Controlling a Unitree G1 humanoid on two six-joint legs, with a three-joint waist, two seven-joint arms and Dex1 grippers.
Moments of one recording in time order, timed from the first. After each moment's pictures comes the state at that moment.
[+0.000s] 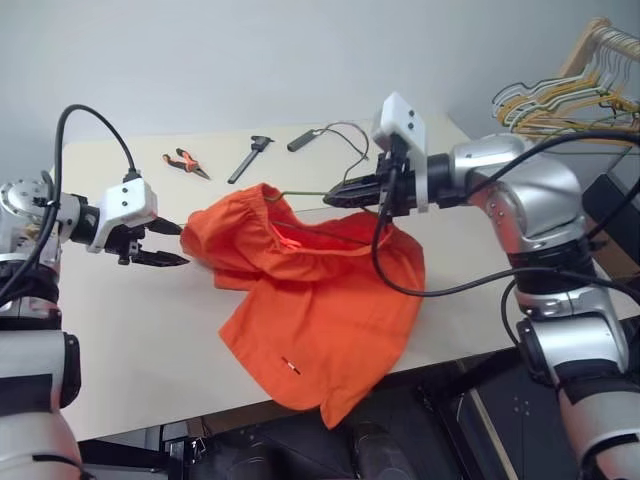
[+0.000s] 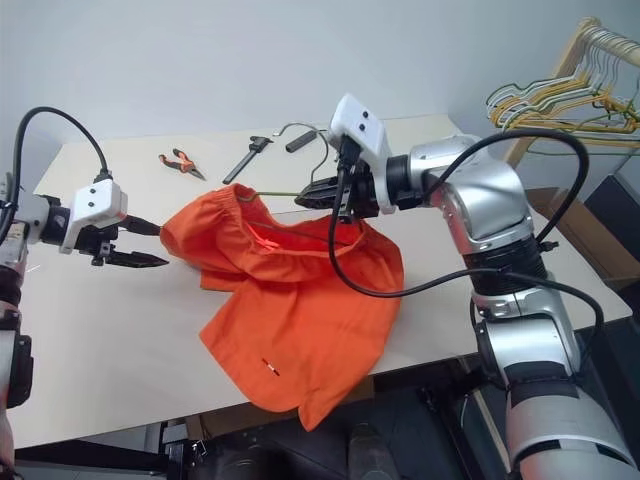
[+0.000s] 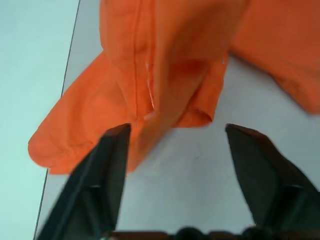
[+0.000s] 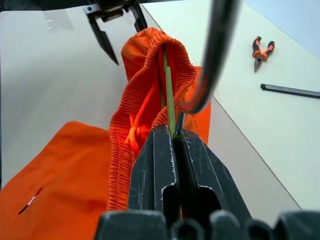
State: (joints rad) left arm -0.97 0.94 -0.09 0.91 0.02 -0.21 -1.60; right arm -1.11 -0.58 0.23 0.10 0.36 0.80 1.14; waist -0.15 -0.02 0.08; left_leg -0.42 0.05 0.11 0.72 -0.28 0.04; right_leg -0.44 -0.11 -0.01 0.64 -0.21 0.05
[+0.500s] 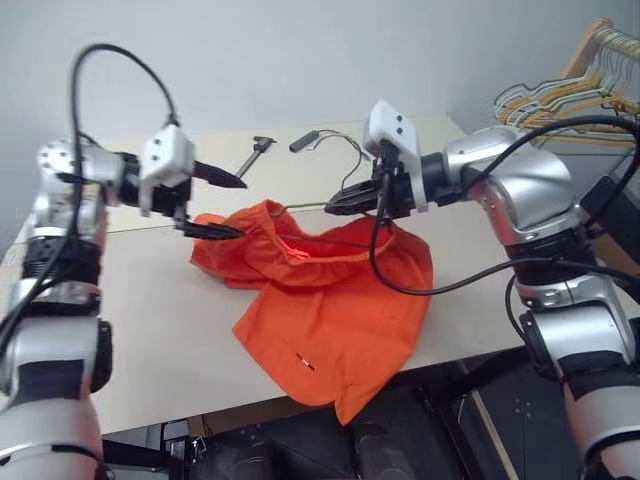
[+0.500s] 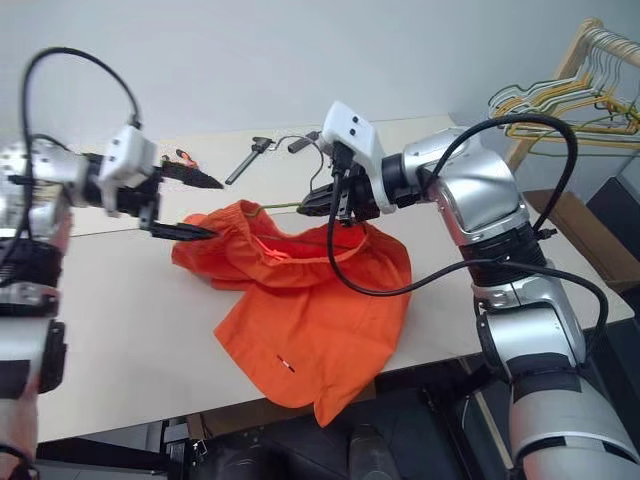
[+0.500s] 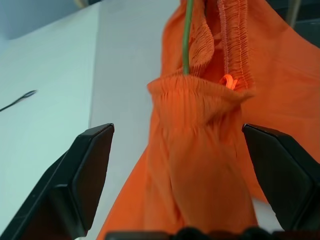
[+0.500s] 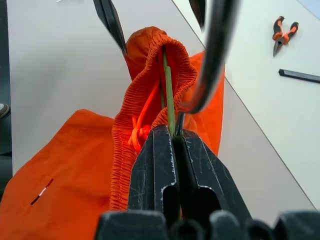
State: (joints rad) left arm -1.07 0.74 -0.15 0.72 -0.18 -0.08 -1.61; right arm -1.16 -0.57 0.30 0.13 0.32 0.79 1.21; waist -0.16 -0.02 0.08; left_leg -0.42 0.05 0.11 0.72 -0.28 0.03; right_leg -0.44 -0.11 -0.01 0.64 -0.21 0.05
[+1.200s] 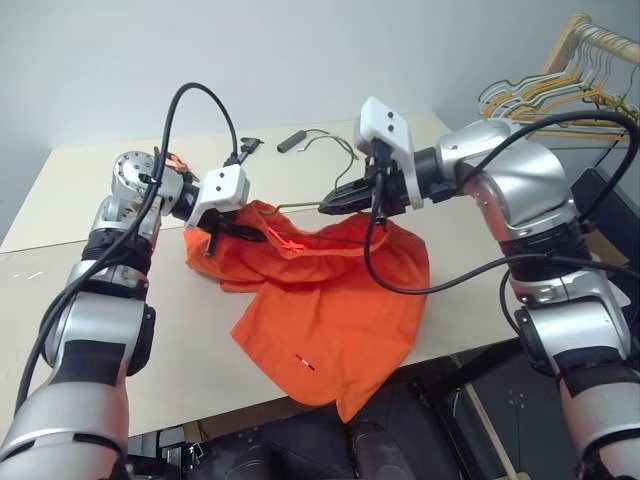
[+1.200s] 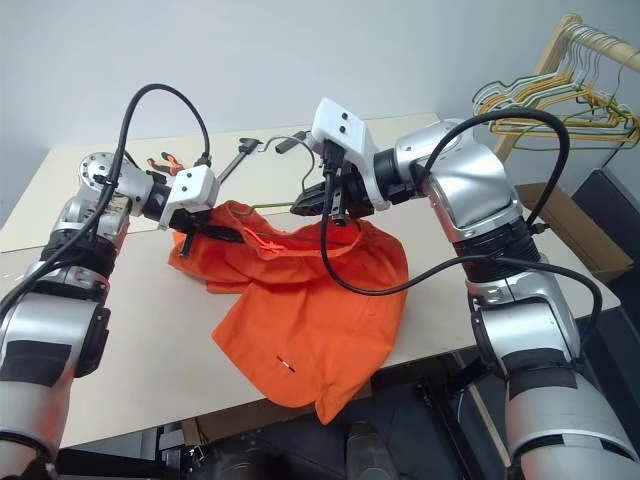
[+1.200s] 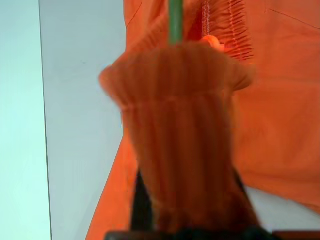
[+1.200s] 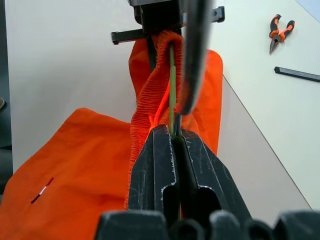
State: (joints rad) left arm -1.15 0.63 -0.21 0.96 0.00 -0.24 -1.61; right arm -1.17 -0.55 0.31 0.13 0.29 0.79 1.23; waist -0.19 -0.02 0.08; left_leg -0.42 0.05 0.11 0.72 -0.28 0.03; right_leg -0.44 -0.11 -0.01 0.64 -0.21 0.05
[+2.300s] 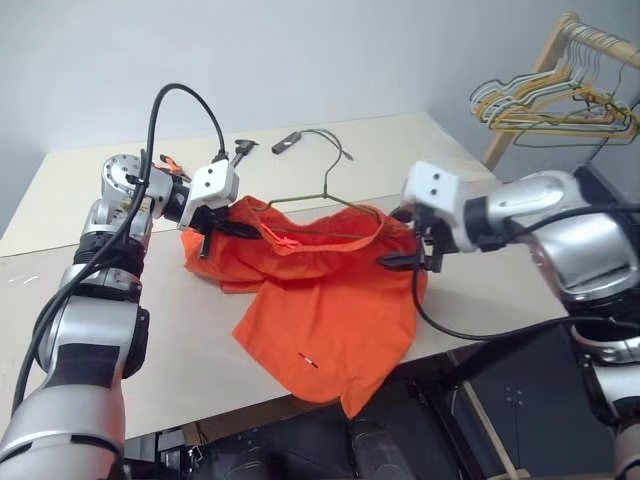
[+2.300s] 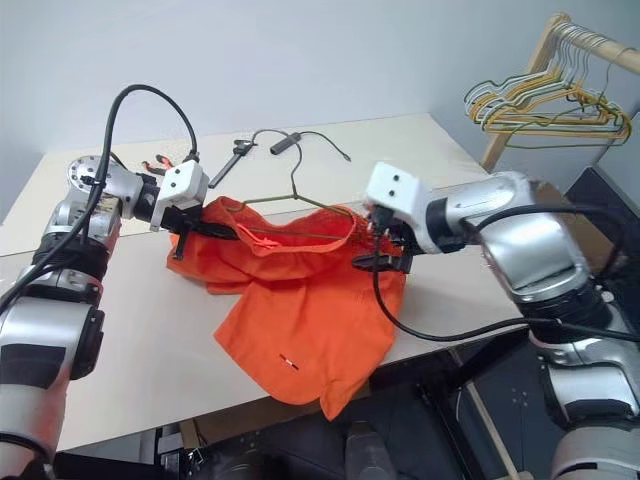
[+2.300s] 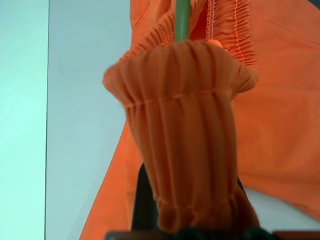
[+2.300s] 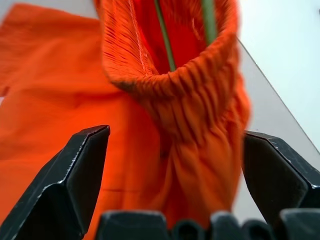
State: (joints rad) left arm -1.13 0.65 -0.19 0.93 -0.04 -0.17 -1.61; right arm -0.90 -0.78 0.38 -0.14 0.18 0.83 1.06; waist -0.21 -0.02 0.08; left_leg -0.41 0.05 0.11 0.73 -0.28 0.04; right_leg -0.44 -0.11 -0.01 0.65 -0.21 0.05
